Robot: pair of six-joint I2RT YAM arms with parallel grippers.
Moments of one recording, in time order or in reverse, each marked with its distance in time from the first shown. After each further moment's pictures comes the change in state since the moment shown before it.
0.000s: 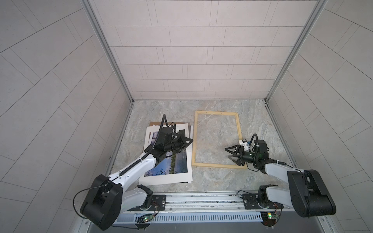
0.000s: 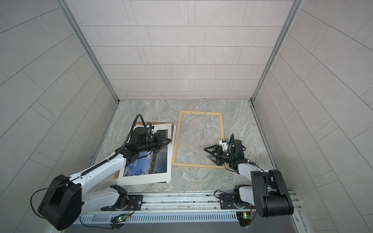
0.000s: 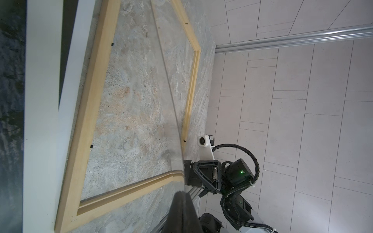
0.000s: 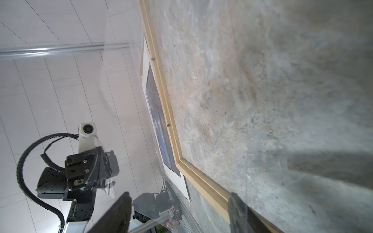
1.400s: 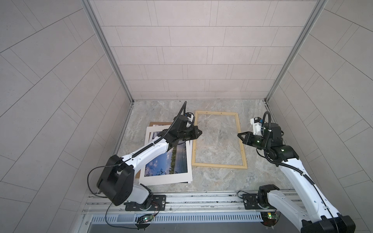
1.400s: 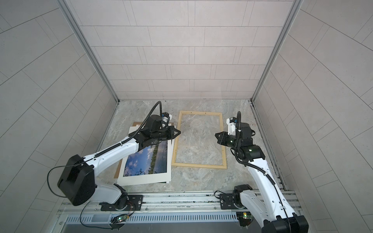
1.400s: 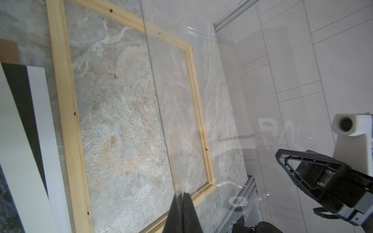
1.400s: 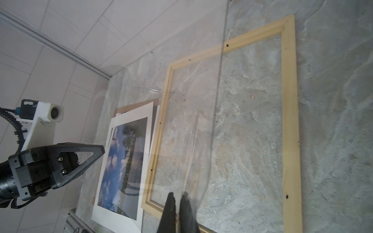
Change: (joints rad) left arm -0.127 0.329 0.375 -0.156 -0.170 0.437; right arm 0.069 -0.297 0.532 -0.788 0.573 -0.557
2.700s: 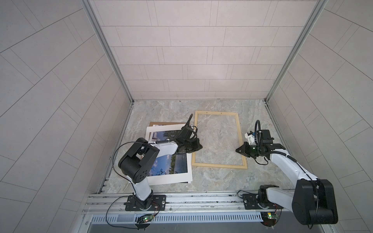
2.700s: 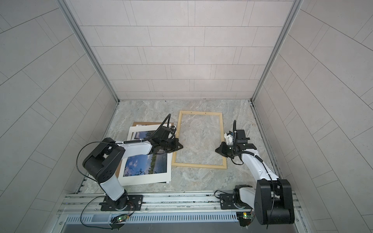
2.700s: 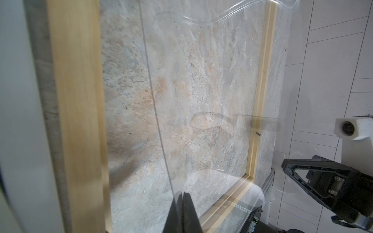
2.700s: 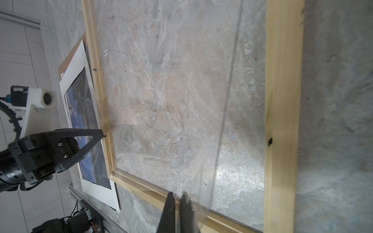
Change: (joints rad) left arm -0.006 0.225 -0.157 0.169 0.081 -0.109; right arm -0.117 0.243 -0.181 -0.031 -0.173 -0.078
